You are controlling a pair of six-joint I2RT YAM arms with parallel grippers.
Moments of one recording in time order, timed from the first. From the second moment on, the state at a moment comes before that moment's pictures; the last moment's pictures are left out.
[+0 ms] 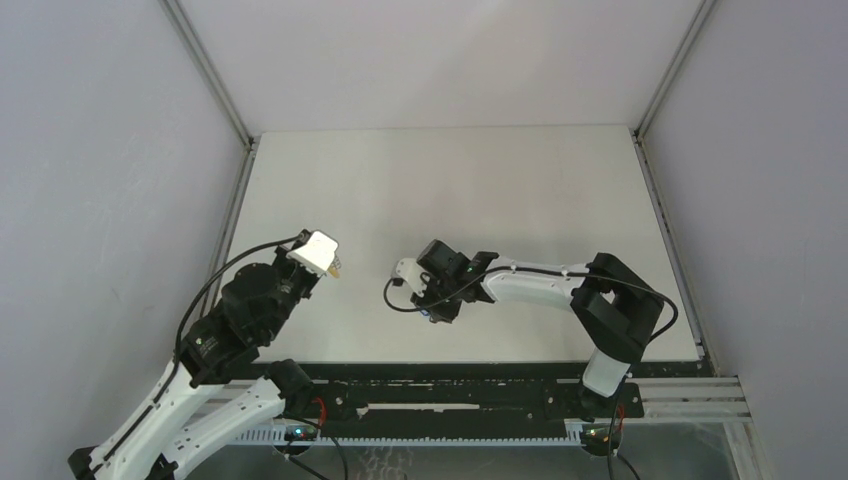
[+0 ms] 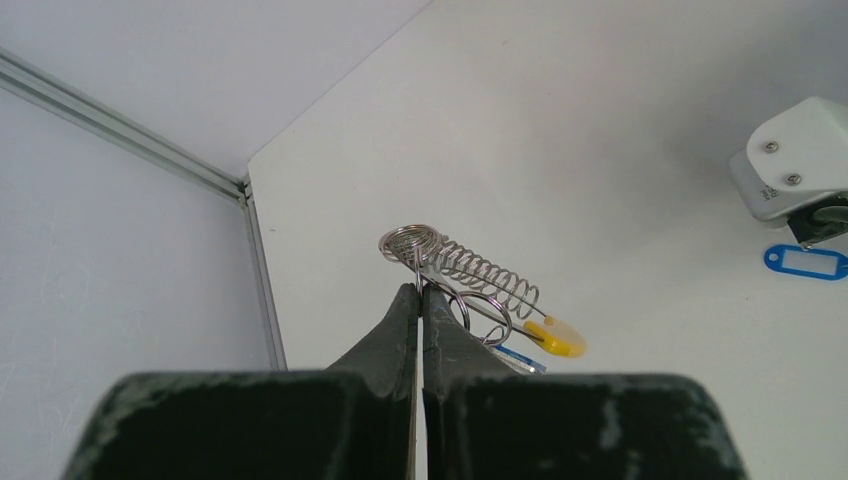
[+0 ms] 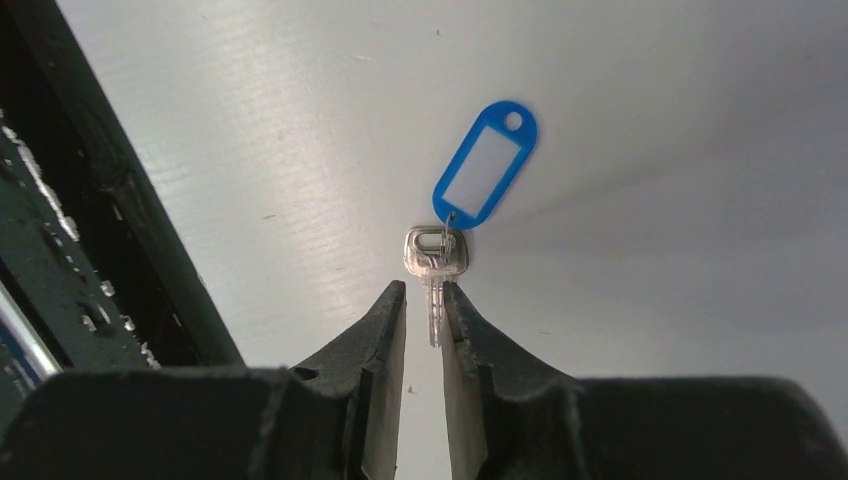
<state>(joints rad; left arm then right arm) -0.76 0.51 0.85 -0.60 -0.46 0.38 0.97 1.71 1.08 -0.47 -0.22 -0.23</state>
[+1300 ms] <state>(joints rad) -0.72 0.51 0.84 -0.60 -0.44 0.37 1.02 1.89 1.29 -0.66 -0.10 -0.22</state>
